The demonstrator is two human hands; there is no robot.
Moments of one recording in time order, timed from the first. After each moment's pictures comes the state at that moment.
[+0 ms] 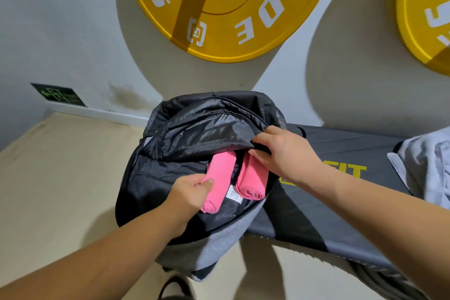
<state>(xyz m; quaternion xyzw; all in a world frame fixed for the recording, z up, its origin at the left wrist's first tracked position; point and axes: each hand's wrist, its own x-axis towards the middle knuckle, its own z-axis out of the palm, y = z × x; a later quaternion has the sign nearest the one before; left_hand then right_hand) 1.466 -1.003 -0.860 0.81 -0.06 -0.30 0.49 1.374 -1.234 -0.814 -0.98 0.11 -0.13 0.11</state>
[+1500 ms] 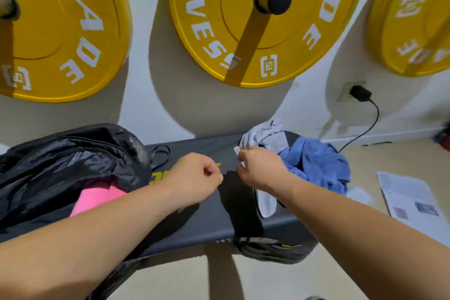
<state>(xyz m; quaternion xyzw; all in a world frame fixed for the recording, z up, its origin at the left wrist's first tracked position) 1.275 -1.221 -0.753 0.79 -0.50 -0.22 0.27 1.140 -1.365 -0.793 -0.93 0.37 -0.02 0.07</state>
